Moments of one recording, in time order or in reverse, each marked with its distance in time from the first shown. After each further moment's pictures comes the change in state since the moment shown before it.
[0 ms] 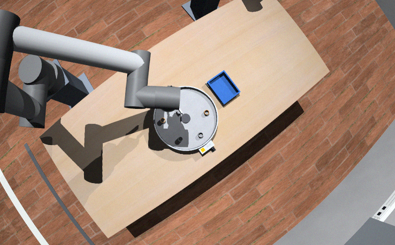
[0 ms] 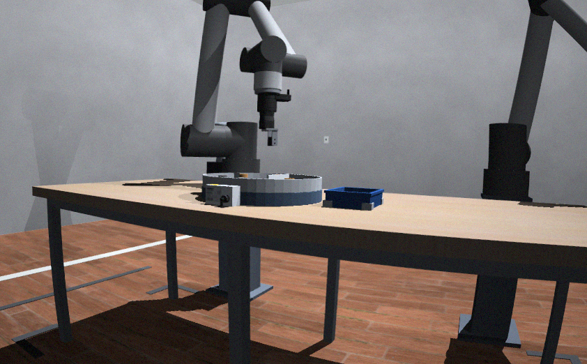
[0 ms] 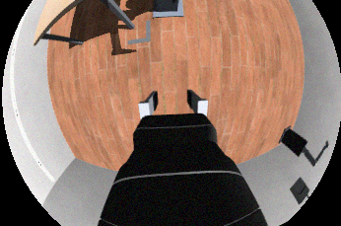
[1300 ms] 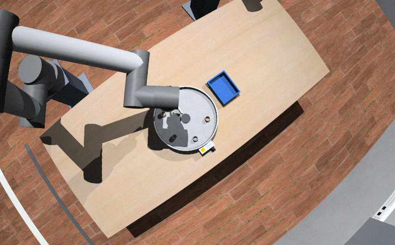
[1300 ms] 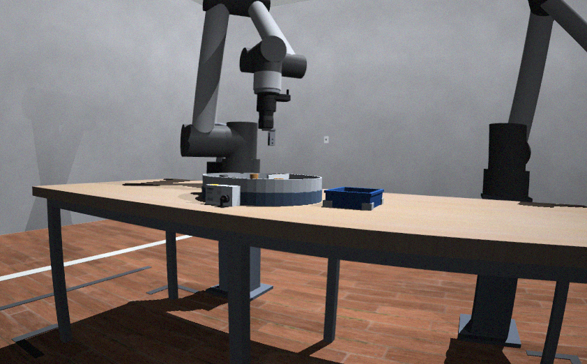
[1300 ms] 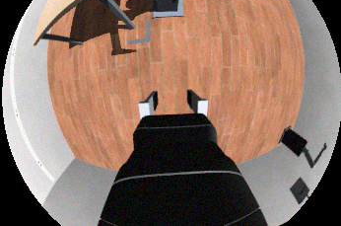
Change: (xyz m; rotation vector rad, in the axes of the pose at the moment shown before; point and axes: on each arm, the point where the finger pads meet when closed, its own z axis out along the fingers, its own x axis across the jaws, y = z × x) left arm 0.000 0.000 0.000 0.000 0.000 0.000; right arm -0.002 0.003 -0.001 -0.011 0.007 -0.004
